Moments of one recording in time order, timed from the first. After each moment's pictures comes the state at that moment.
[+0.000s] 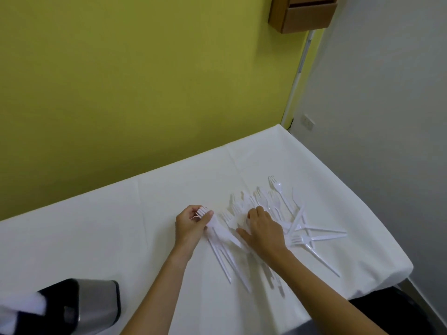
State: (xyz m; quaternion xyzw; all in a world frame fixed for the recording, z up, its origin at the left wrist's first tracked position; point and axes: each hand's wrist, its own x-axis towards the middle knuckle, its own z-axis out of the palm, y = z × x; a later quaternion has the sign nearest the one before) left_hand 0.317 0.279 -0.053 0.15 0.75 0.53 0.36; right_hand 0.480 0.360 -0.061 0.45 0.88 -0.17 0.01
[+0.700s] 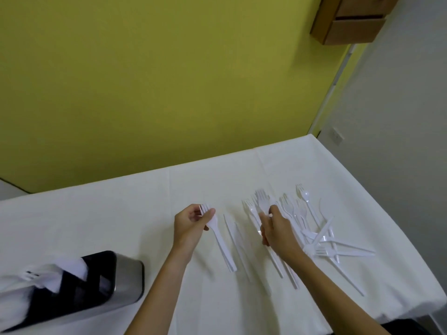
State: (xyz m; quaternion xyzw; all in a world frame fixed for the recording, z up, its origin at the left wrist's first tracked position) left_hand 0.293 0.230 -0.017 0.13 0.74 0.58 0.32; right_hand 0.456 0.351 -0.038 0.45 0.73 -0.49 -0.13
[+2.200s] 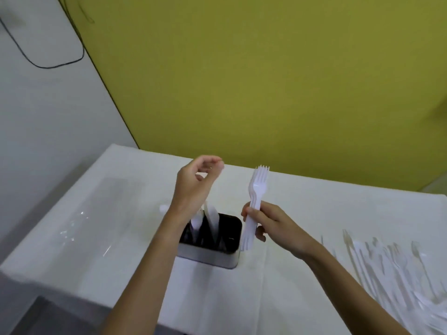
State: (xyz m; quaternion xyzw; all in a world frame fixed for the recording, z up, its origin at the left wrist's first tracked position) left_hand 0.189 0.044 0.123 0.18 0.77 0.61 0.06; right_hand 0.307 0.191 0.084 0.09 0.75 -0.65 0.04
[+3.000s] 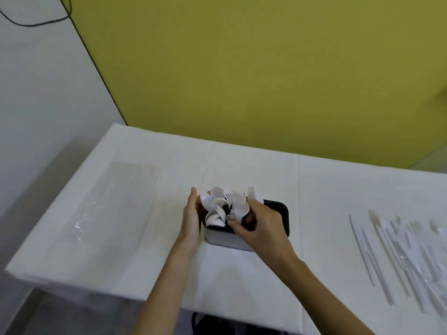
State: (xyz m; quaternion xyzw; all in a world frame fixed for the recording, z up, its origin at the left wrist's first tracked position) left_hand 0.157 -0.063 0.006 -0.05 0.60 0.73 0.33; right_hand 0.265 0.056 0.038 0.17 0.89 -0.39 -0.15
